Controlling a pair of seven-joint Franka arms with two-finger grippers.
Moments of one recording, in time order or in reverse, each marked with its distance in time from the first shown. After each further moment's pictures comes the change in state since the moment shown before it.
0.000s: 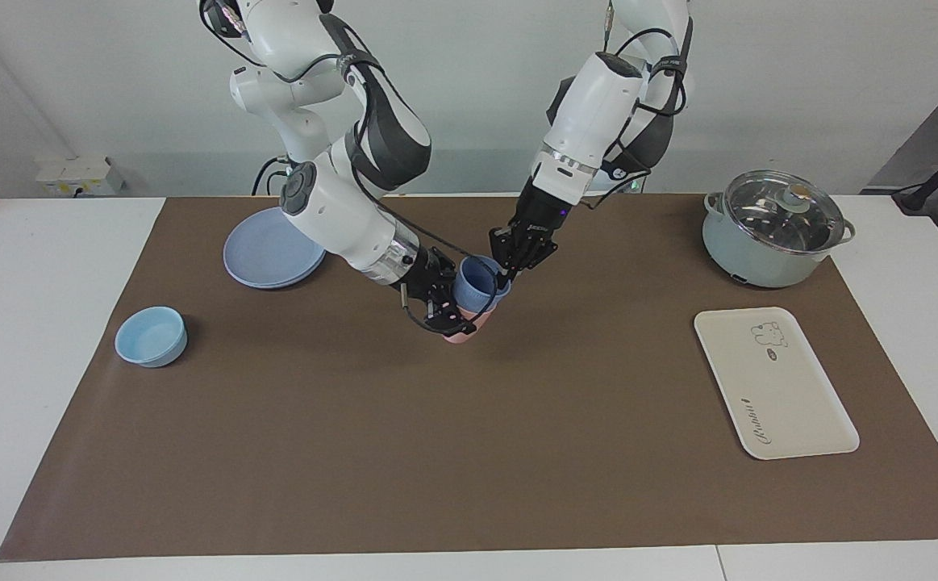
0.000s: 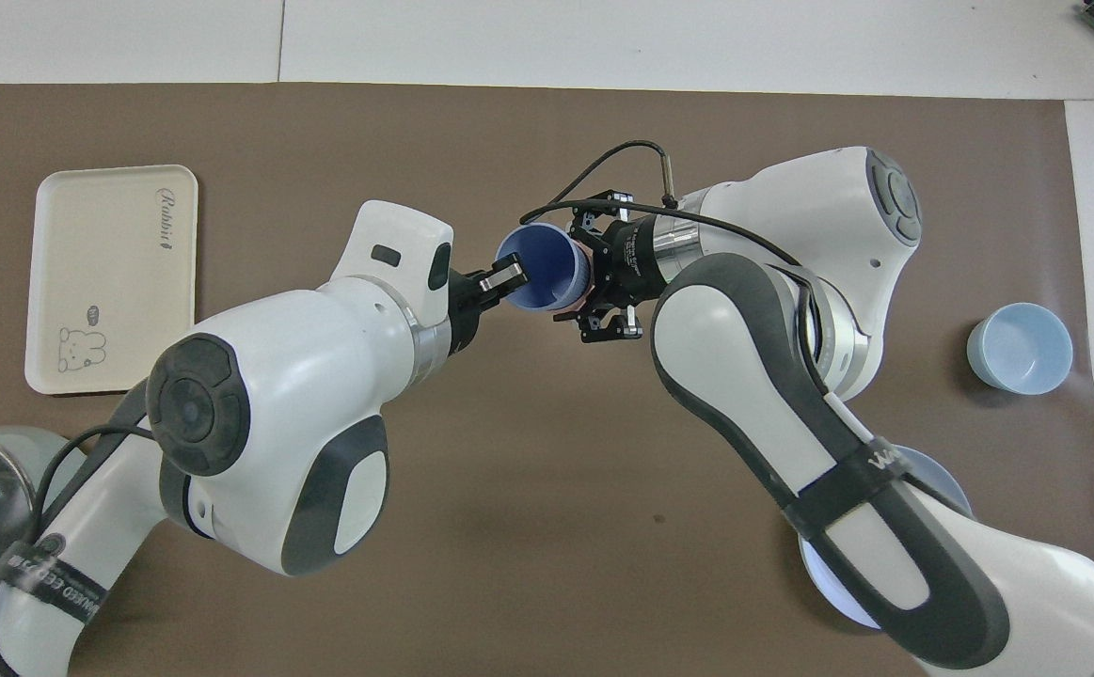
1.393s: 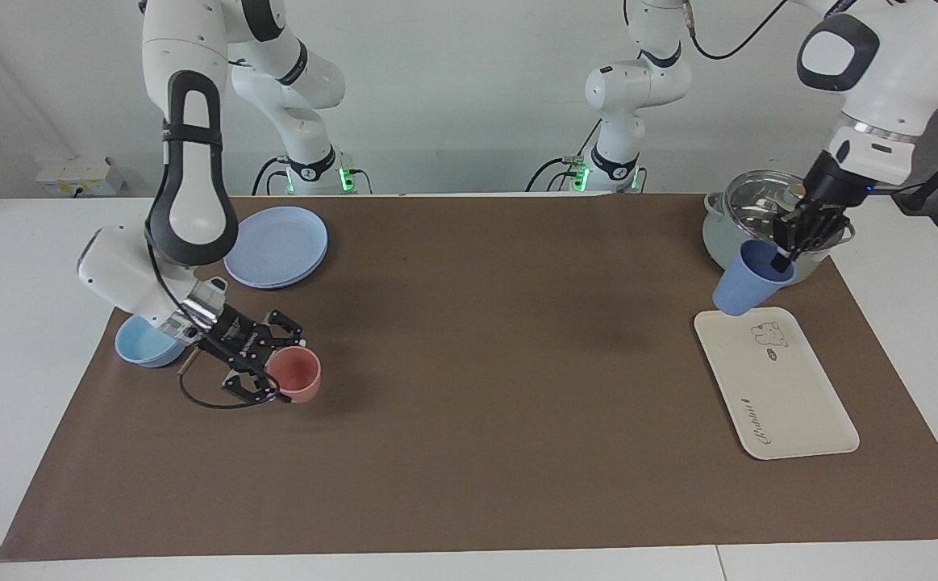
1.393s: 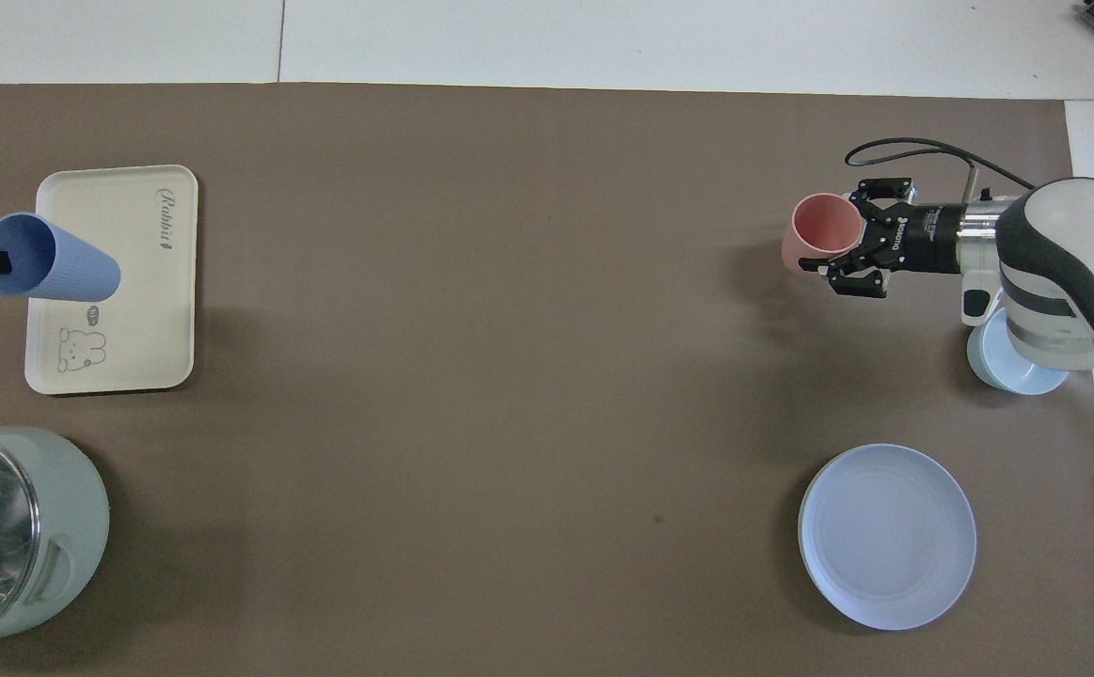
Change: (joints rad) left arm 0.820 0.061 0.044 0.105 0.009 -0.410 1.043; right arm -0.520 0.119 -0.010 -0.111 0.283 -0.044 -0.296
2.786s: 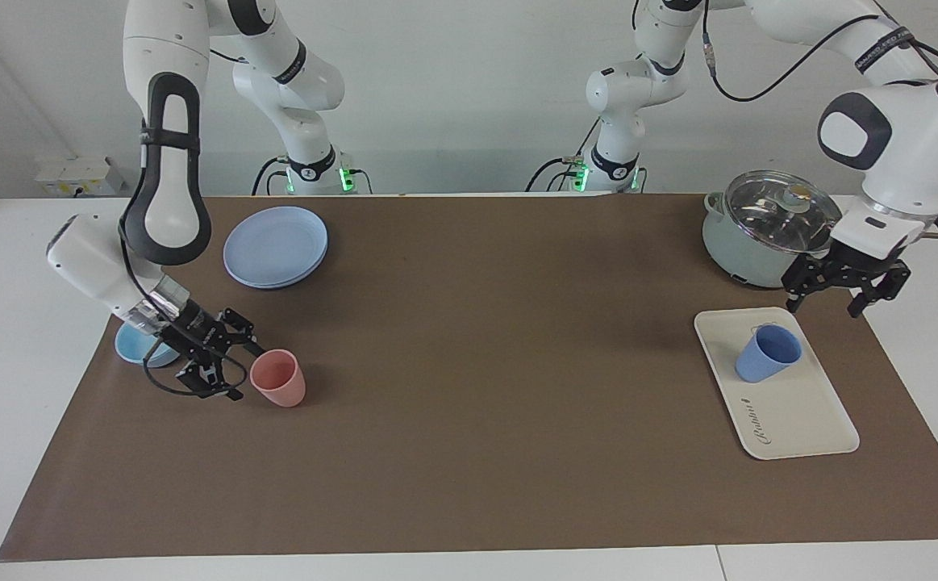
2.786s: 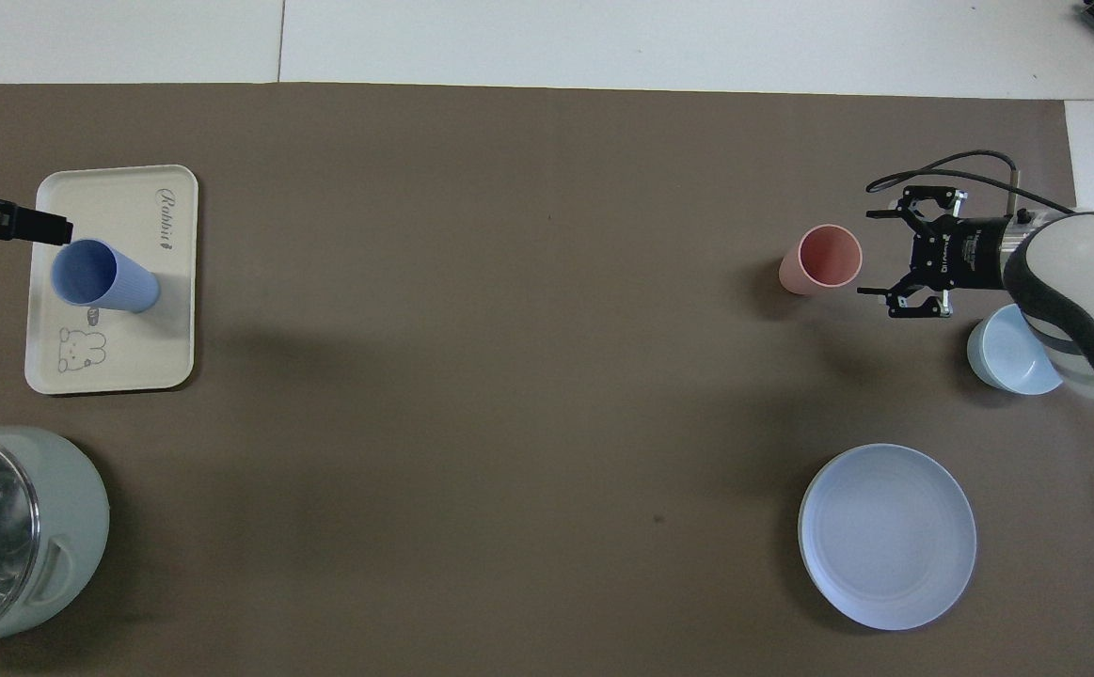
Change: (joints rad) left arm -0.177 0.046 -0.045 0.202 0.305 -0.187 0.012; right arm -0.005 -0.158 -0.004 -0.097 -0.357 0.105 -0.232
